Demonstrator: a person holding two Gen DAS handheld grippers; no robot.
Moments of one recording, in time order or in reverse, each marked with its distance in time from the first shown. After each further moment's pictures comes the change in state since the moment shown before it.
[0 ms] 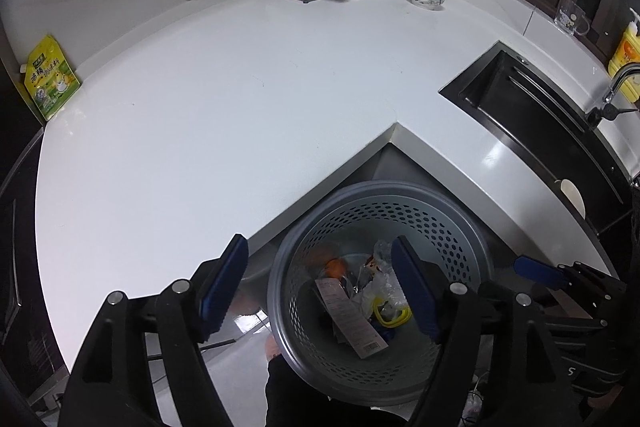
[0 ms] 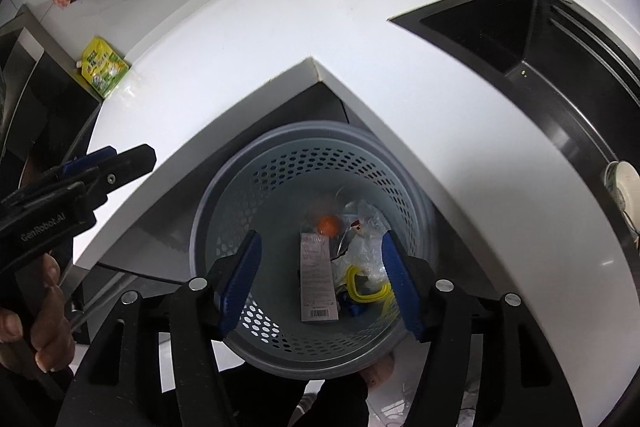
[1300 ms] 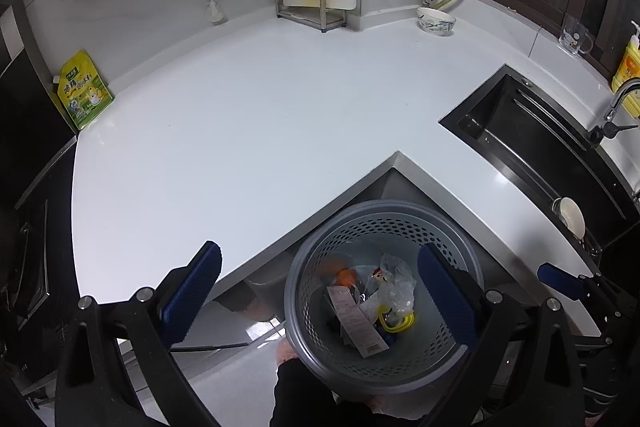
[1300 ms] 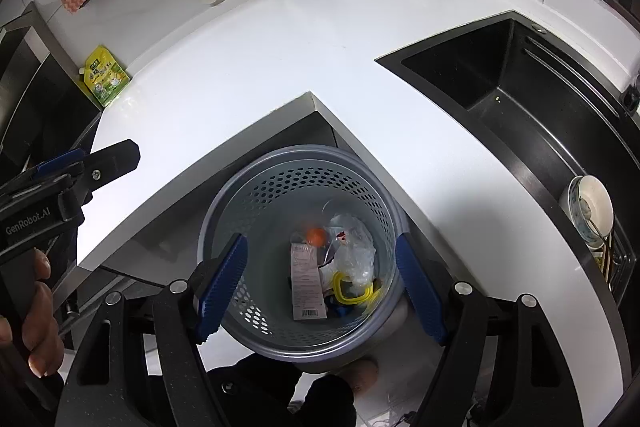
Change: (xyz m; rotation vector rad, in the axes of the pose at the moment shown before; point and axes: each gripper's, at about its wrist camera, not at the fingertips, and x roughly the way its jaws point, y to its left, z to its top) left arm -0.050 -0.003 0.008 -0.024 -0.061 0.066; right arm -0.049 0.013 -0.006 -0.024 -0.067 -0.066
